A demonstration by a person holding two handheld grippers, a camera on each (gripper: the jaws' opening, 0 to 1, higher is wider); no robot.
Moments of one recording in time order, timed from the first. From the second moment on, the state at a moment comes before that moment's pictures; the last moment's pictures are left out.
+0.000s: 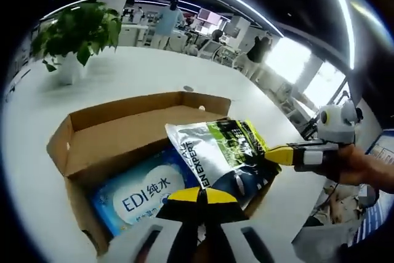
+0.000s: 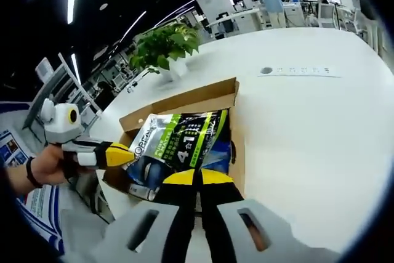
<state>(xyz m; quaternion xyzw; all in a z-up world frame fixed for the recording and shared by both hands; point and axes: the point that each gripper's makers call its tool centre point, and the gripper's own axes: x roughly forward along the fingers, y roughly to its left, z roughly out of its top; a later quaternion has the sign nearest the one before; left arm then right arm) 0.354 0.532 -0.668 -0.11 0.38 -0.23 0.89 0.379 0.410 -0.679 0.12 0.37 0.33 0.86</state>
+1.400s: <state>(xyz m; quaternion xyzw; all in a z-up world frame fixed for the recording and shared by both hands) 0.361 0.343 -0.670 -0.05 0.39 -0.38 0.84 0.346 0.217 -0.686 0.18 0.36 0.18 0.90</state>
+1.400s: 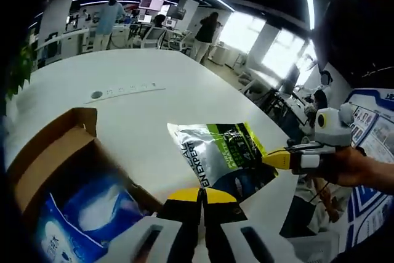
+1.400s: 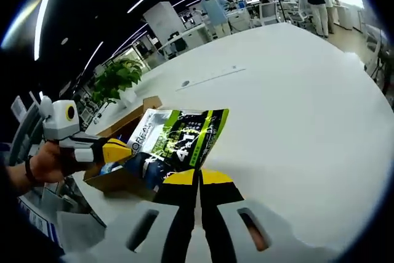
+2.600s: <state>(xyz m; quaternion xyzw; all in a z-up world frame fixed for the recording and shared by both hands) 0.367 0.278 -0.747 -0.01 0.44 -0.36 0.82 0.370 0.154 -0.756 0.17 0.42 0.18 0.87</state>
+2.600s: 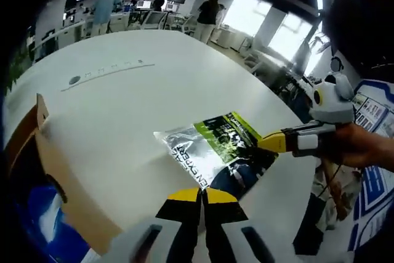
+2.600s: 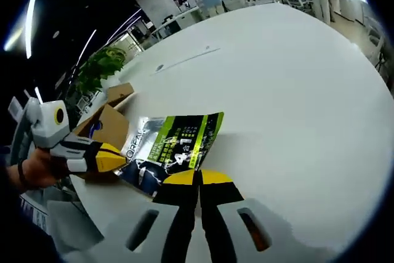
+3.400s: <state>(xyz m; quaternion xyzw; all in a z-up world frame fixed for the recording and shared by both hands) 0.363 0.277 -0.780 -0.01 0.48 -0.34 0.81 0.363 0.152 -0.790 0.17 0.45 0.18 0.86</state>
